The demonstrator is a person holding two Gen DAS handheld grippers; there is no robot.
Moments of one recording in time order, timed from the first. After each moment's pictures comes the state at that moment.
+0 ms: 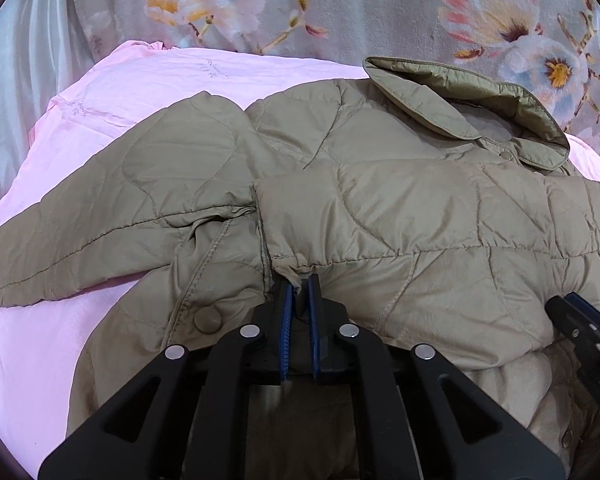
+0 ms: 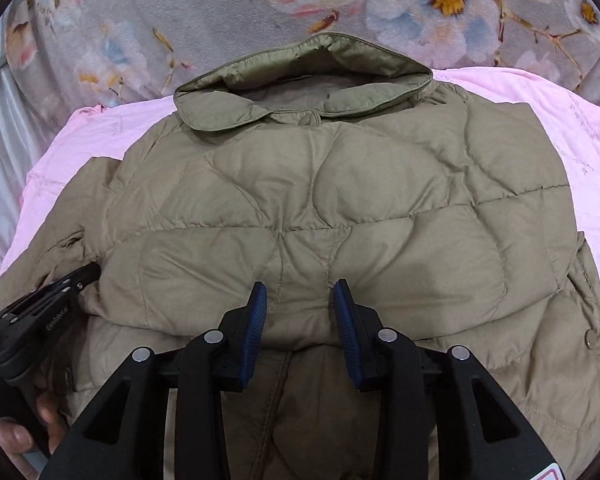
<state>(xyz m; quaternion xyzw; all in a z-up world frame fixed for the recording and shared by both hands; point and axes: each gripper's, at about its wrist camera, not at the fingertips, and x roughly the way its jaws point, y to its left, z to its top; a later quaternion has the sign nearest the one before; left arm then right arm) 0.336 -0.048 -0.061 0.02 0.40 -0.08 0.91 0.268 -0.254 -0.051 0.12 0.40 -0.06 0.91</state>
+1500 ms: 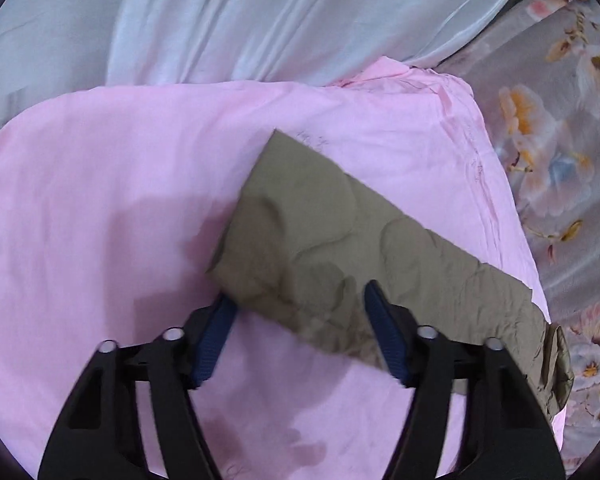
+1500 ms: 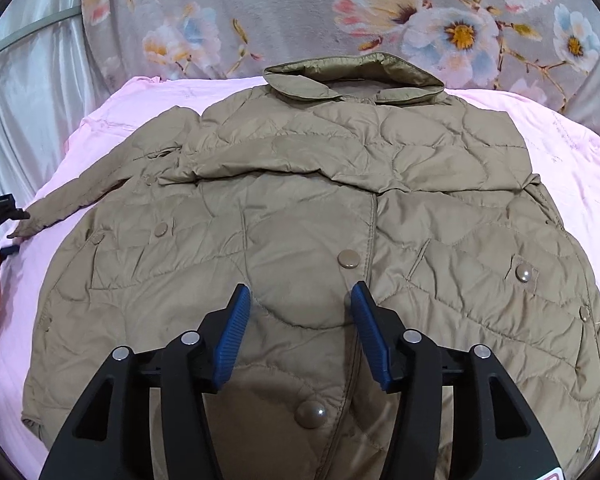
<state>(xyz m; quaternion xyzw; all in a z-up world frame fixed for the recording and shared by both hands) 0.330 0.349 -0.075 -0.34 0.39 0.12 0.85 0.144 -0.174 -0.043 0.06 0.38 -0.04 0.92</state>
